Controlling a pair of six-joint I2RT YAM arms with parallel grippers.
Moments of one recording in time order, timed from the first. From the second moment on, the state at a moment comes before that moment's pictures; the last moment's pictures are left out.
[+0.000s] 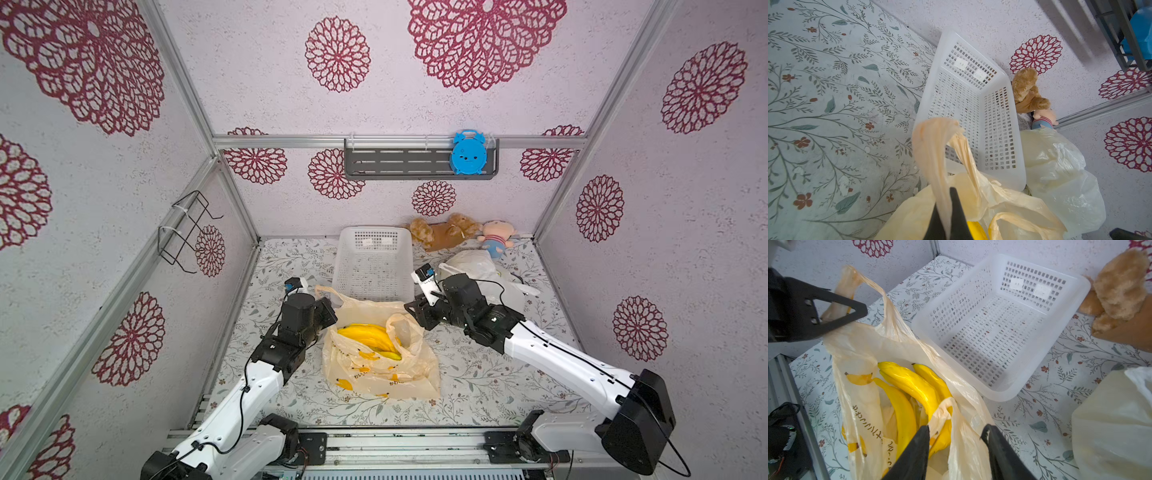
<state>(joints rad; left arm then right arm) -0.33 0.97 0.66 -0.20 -0.11 -0.72 0.78 1.30 1.08 -0.31 -0.08 0.10</state>
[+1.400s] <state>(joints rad) -0.28 0.99 0.60 -0.15 -0.05 -0.71 0.95 1.96 1.58 -0.89 0.15 -0.03</state>
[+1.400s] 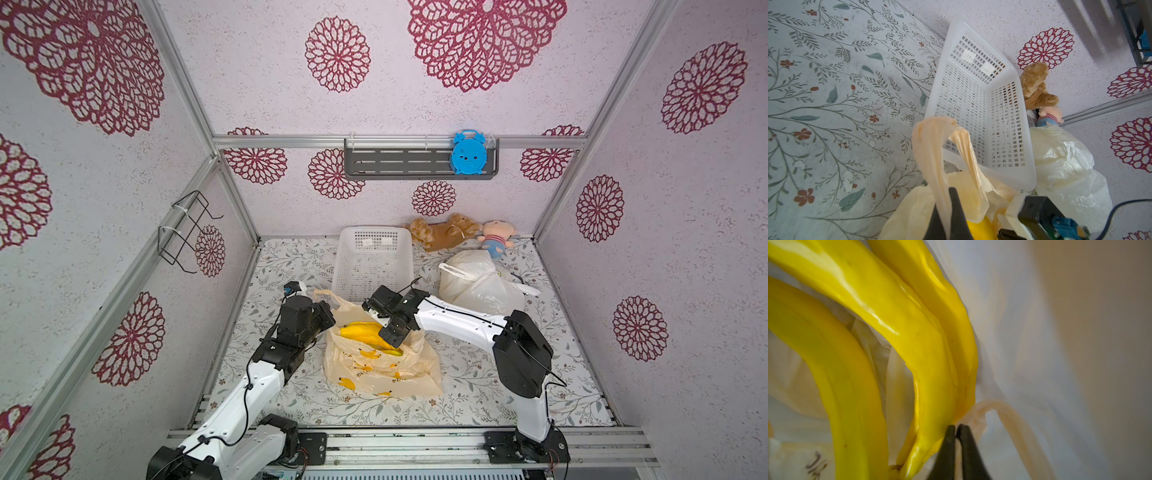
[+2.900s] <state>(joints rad) -0.28 0.99 0.57 -0.14 -0.04 -0.72 0.93 1.85 1.46 -0.86 0.07 0.09</state>
